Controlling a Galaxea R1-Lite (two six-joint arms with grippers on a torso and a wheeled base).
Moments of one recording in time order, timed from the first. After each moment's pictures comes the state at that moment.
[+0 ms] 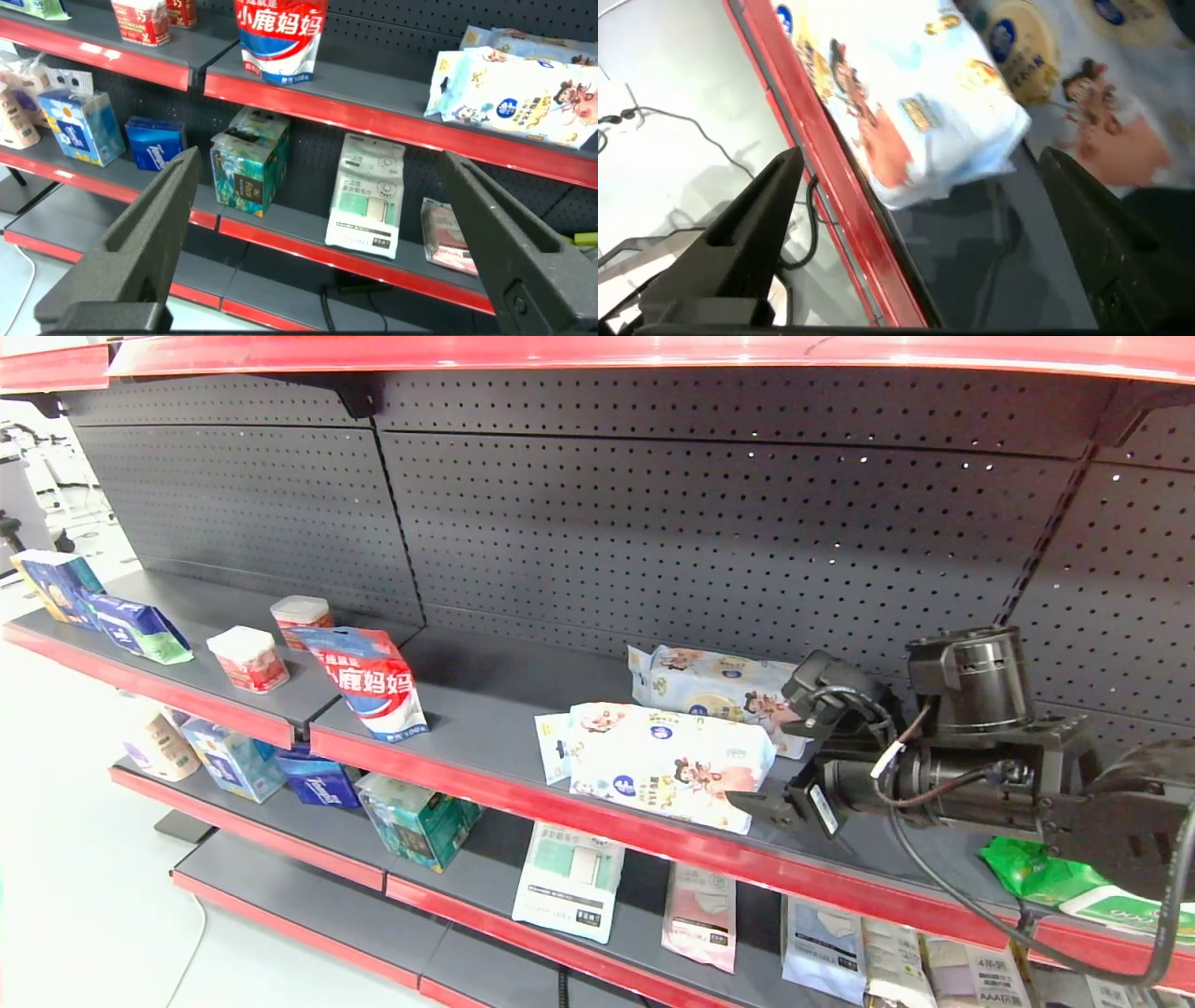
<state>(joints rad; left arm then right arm) 0.00 0.00 -0.02 0.01 -0.06 -0.11 0.45 1.72 -0.77 -0.39 0.12 -0.37</state>
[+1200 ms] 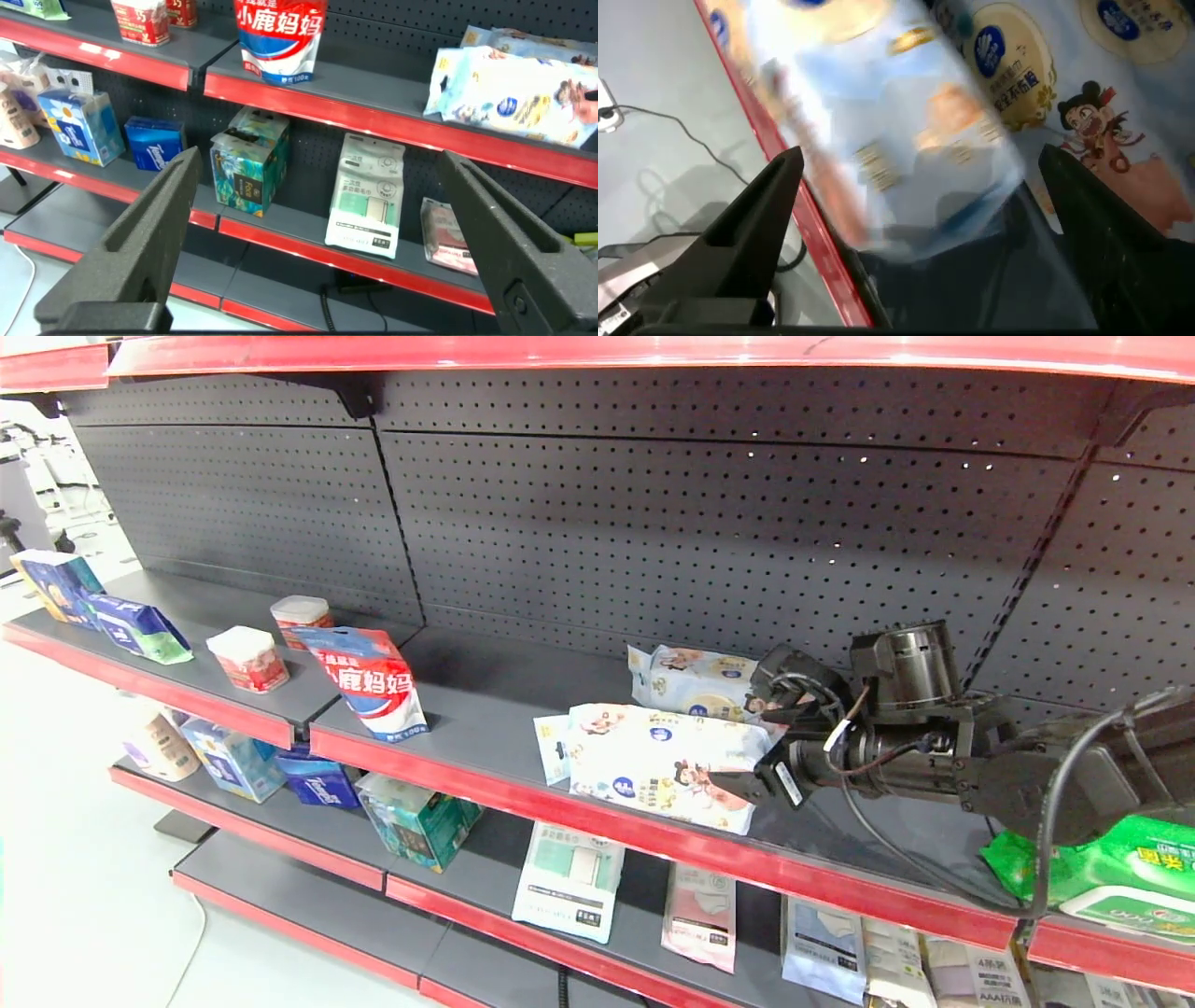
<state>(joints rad) 0.00 0.00 -0.02 0.01 -0.06 -0.11 0.42 1.86 -0.90 -0.39 0.12 -0.39</state>
